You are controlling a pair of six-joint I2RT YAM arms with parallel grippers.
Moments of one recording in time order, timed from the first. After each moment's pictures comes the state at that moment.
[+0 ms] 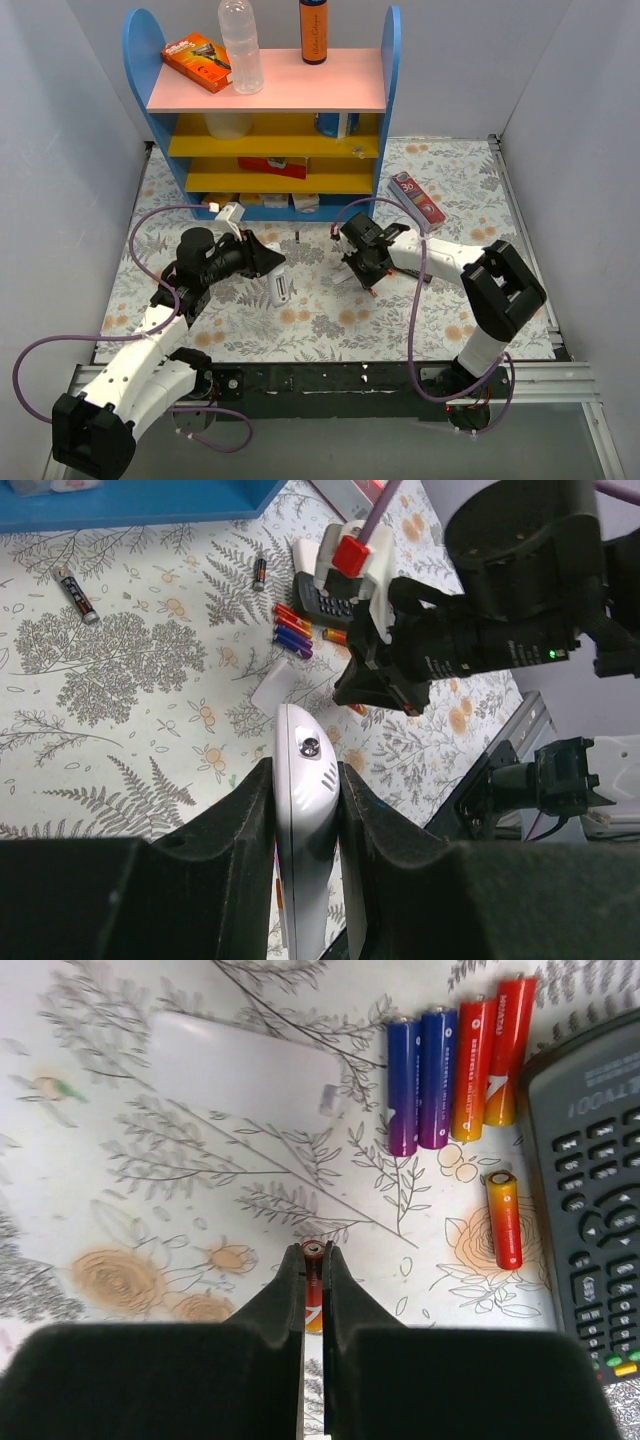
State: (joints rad) left arm -0.35 0.82 0.56 -0.06 0.51 -0.52; right arm 0.77 1.70 1.06 -0.62 0.02 0.05
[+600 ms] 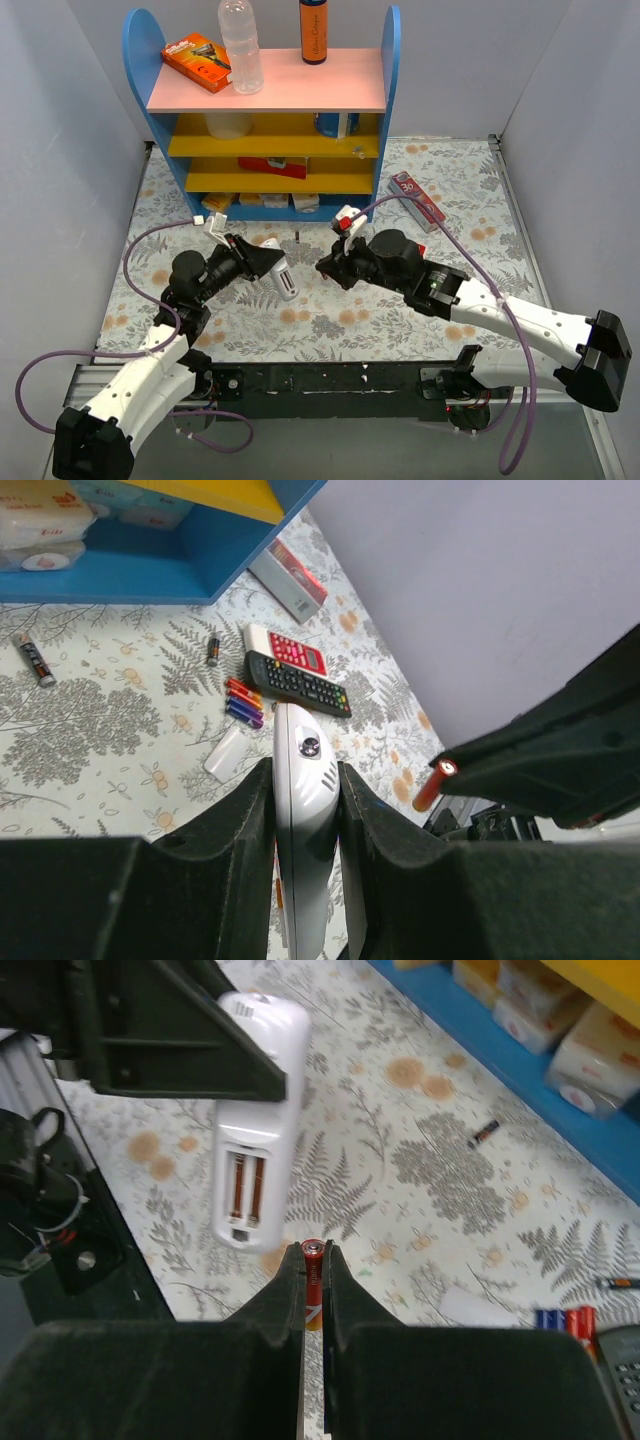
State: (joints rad) left arm -0.35 0.71 0.37 0.29 0.46 -0.74; right arm 1.02 1.14 0.90 -0.12 -0.01 0.18
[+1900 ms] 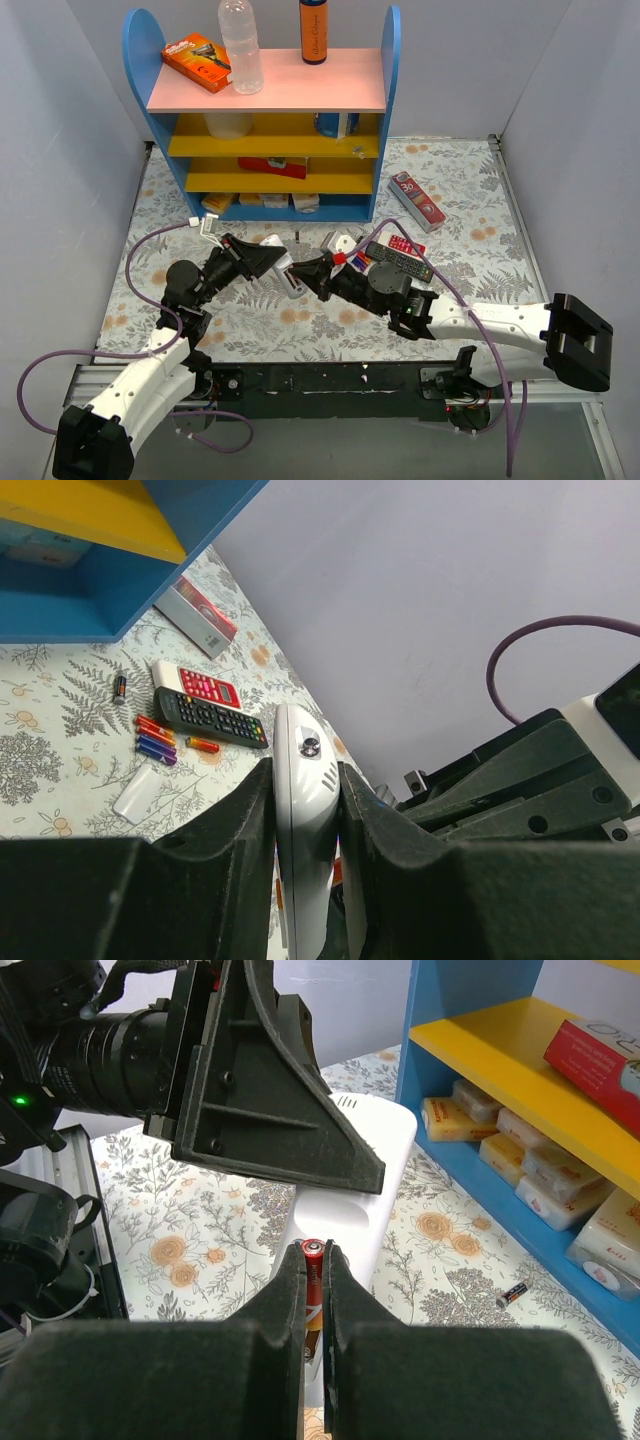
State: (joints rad) left arm -0.35 0.71 0.28 0.60 0.51 -0.96; right arm 1.21 1.21 0.66 0.62 0.09 0.04
